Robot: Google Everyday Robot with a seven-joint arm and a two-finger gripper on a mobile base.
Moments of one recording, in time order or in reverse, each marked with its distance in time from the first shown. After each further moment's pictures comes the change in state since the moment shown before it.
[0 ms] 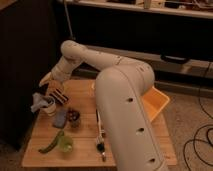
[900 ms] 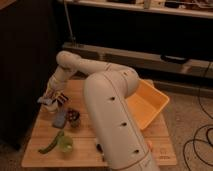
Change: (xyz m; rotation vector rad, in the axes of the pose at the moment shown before) arm 0.003 -0.013 0.074 0.048 0.114 0.020
